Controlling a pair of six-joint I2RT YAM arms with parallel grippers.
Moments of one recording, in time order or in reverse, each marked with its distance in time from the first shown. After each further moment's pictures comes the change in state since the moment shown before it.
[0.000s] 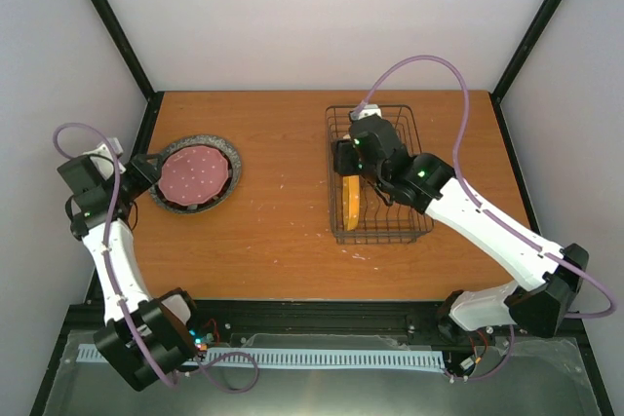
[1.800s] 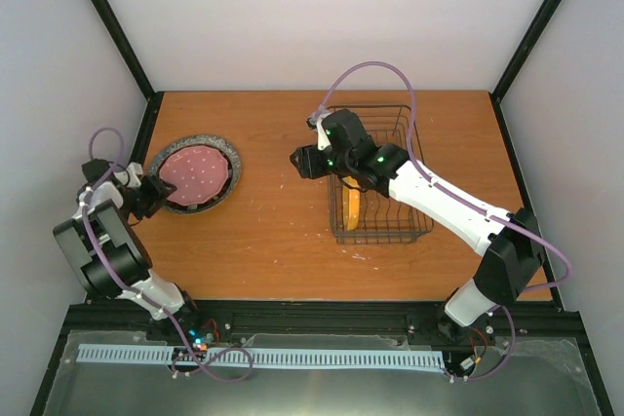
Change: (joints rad) left arm 0.026 0.570 0.056 -0.124 -0.043 0.157; right arm -0.035 0.247 0.027 0.200 -0.447 -0.085
